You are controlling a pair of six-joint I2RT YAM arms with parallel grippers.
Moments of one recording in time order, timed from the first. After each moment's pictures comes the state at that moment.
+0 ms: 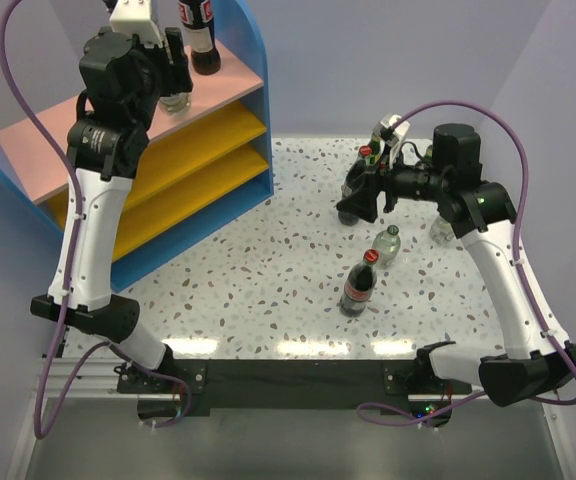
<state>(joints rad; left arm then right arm) -0.27 1.60 2.23 -0.62 -0.26 -0.02 0.27 1.24 1.50 -0.73 -0.80 -0.09</state>
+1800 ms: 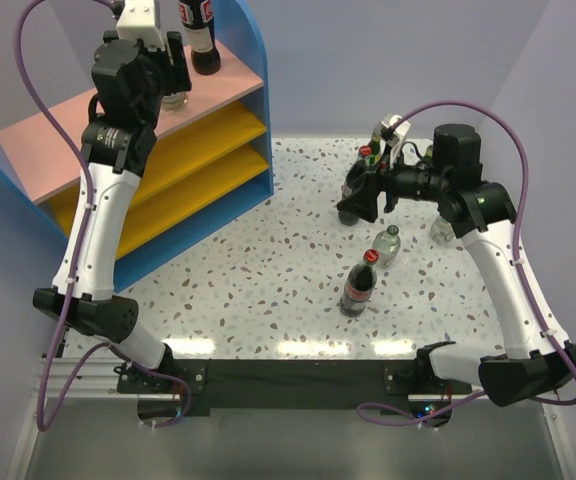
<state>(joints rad) -0.22 1.59 2.06 -0.43 -0.26 0.01 0.26 1.24 1.50 -0.73 -0.81 -0.09</state>
